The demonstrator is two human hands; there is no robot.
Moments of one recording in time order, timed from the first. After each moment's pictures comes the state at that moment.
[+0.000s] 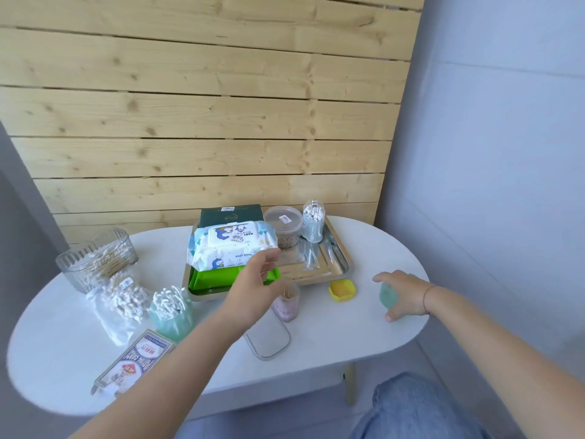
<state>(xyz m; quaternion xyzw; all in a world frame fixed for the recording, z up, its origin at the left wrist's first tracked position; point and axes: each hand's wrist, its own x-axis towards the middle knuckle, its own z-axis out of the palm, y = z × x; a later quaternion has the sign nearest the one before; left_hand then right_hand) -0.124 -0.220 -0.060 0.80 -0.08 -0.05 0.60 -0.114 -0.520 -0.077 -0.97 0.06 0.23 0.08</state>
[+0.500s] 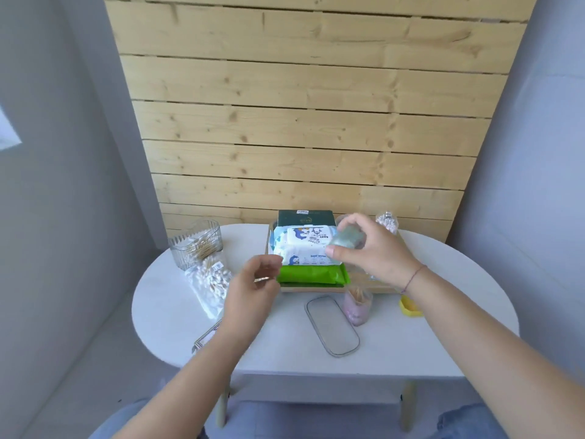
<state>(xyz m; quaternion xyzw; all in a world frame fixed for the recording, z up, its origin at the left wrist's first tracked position) -0.170 -0.119 -0.049 0.76 0.04 0.15 0.63 -0.114 -0.321 0.012 -0.89 -0.15 -0.04 0.44</state>
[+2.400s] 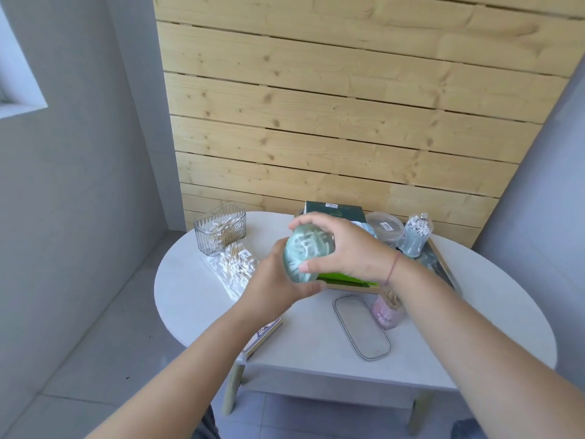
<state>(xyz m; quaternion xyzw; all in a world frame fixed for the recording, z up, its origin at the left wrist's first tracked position) -0.154 -0.081 -0.052 0.84 -0.03 0.06 0.54 -0.106 -0.229 0.014 -0.85 -0.32 0.11 0.40</state>
